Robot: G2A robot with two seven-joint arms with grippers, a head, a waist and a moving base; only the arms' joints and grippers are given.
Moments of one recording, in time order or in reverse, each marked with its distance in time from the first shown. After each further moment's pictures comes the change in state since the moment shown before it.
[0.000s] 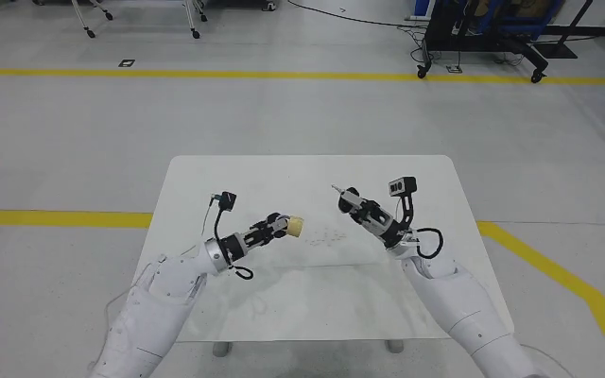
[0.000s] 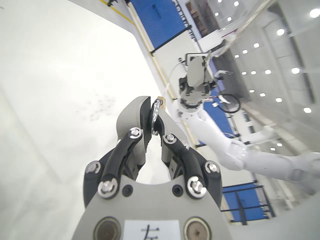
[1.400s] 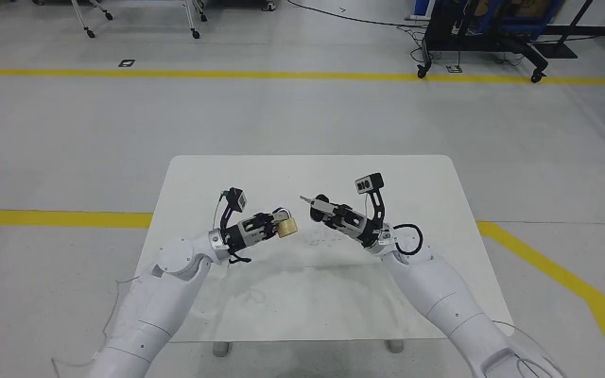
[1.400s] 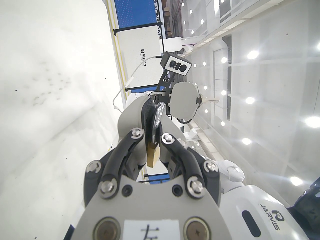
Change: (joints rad) left arm -0.120 -0.030 0.065 0.182 -0.342 0.188 -0.170; right arm 0.123 -0.078 -0.100 0.129 0.078 -0.061 0.260
